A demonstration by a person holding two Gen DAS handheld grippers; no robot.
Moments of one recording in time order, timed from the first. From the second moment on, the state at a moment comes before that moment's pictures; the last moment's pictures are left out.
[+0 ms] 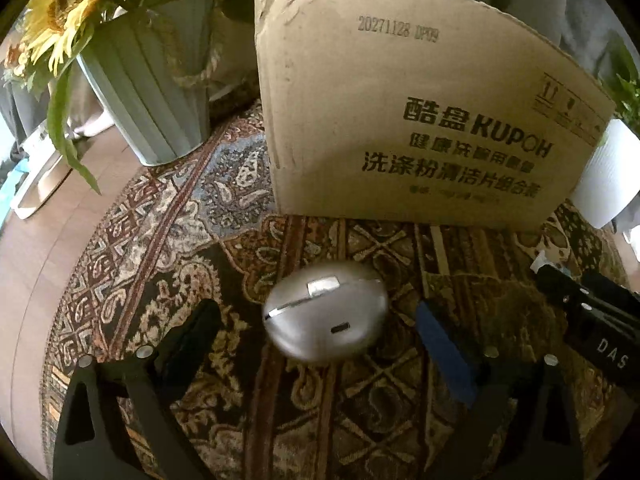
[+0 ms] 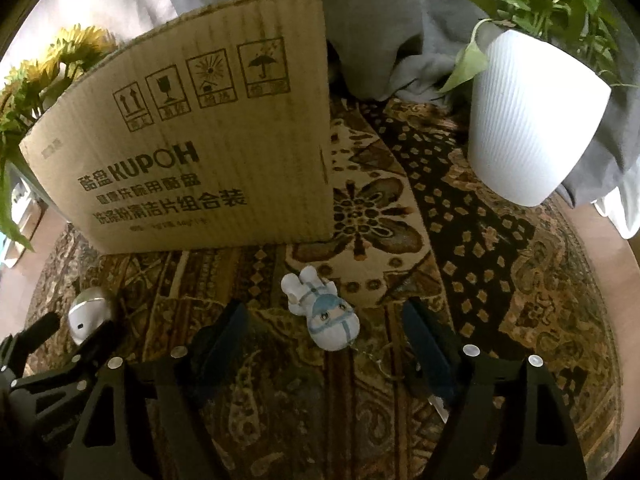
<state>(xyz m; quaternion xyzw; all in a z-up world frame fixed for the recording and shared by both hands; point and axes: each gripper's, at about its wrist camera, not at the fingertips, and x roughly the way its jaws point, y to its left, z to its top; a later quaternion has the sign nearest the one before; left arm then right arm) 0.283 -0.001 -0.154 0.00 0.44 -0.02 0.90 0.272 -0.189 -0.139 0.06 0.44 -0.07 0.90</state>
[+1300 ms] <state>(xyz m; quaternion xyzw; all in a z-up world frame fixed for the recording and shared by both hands) 0.262 -0.005 -0.113 0.01 0.40 -0.06 0.91 0.253 -0.177 -0.113 0.05 0.41 -0.04 0.91</state>
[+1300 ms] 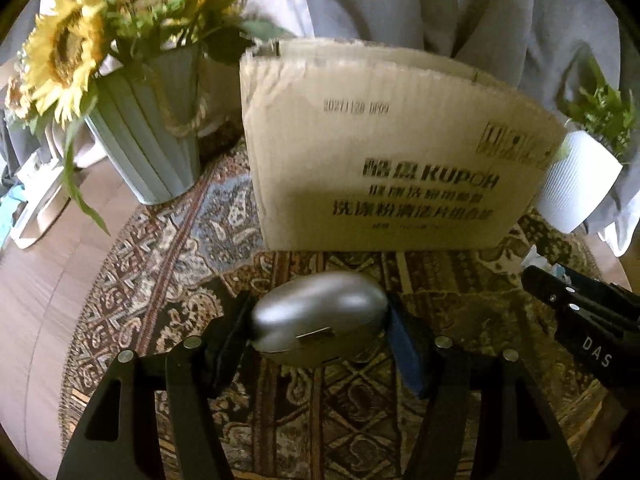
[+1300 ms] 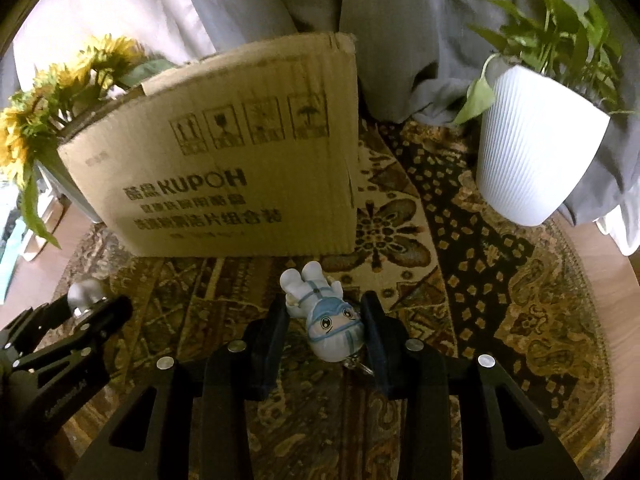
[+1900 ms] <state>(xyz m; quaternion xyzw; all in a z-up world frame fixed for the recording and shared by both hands) 0.248 -0.004 -0.046 0.01 0.31 -0.08 0.95 0.229 -0.174 -0.046 0.06 0.34 -0.02 0.94</state>
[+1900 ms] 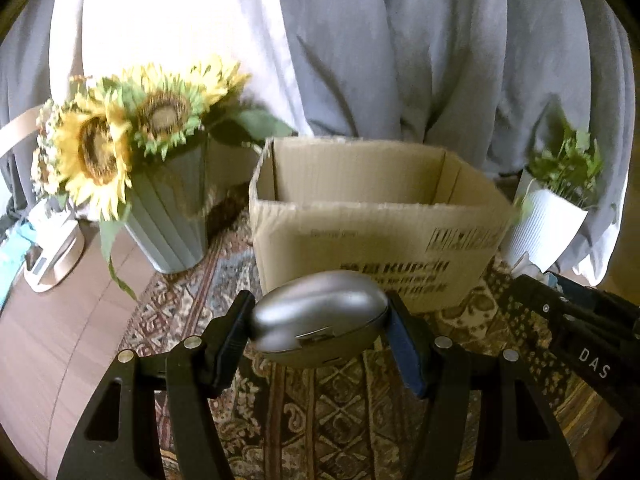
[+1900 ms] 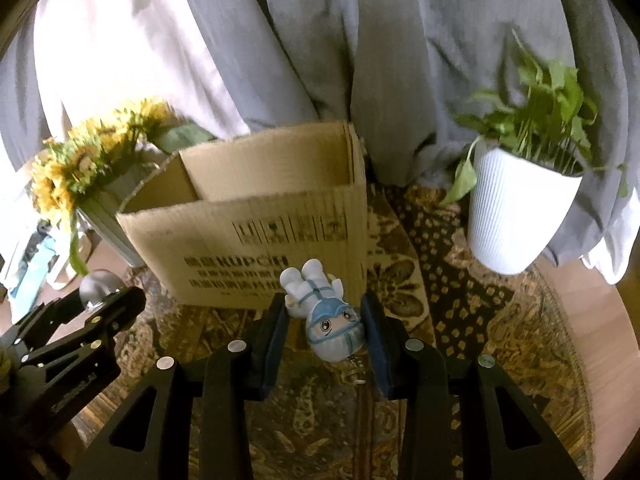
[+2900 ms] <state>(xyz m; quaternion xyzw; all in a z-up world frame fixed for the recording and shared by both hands) 0.281 0.000 0.049 0.00 0.22 -0.13 0.97 0.246 -0.159 0.059 0.05 0.21 0.01 0.98</state>
